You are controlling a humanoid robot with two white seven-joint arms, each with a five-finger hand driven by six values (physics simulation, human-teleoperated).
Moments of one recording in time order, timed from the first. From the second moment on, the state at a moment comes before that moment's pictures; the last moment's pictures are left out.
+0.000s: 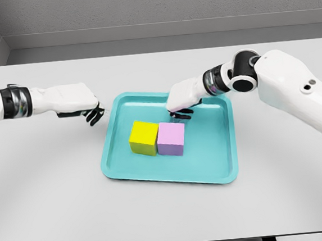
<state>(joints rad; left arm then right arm) -0.82 0.79 -0.80 -1.38 -0.32 -0.61 -0.61 -1.09 -0.38 1.17 -1.07 0.58 -0.61 0.61</state>
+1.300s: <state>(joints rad) -0.77 0.73 -0.88 -1.43 -0.25 -0.61 -0.61 -0.85 -1.01 0.73 -1.31 0.24 -0.61 0.61</state>
